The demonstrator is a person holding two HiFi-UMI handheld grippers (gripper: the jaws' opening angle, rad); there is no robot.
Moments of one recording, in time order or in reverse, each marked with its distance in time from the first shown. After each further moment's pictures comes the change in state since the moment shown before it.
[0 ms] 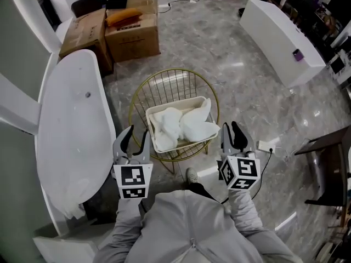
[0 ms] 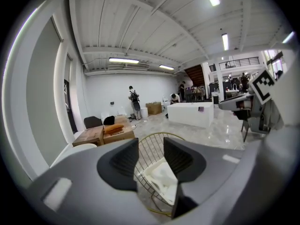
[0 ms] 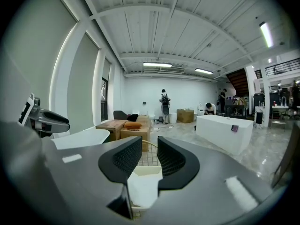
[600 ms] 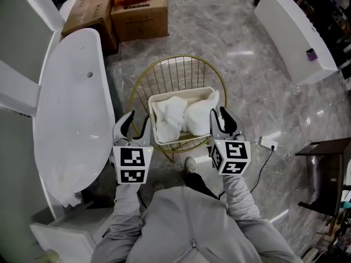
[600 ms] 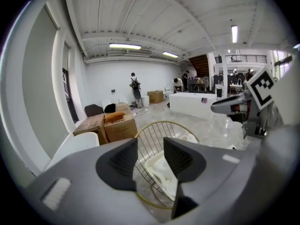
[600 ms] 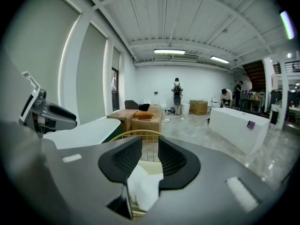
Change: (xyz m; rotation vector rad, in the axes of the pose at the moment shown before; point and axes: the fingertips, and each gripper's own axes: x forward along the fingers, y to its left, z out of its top) left arm 0.049 0.014 -0.027 -0.042 0.167 0.002; right arm 0.084 0.042 -0.032 -0.047 0.140 0.152
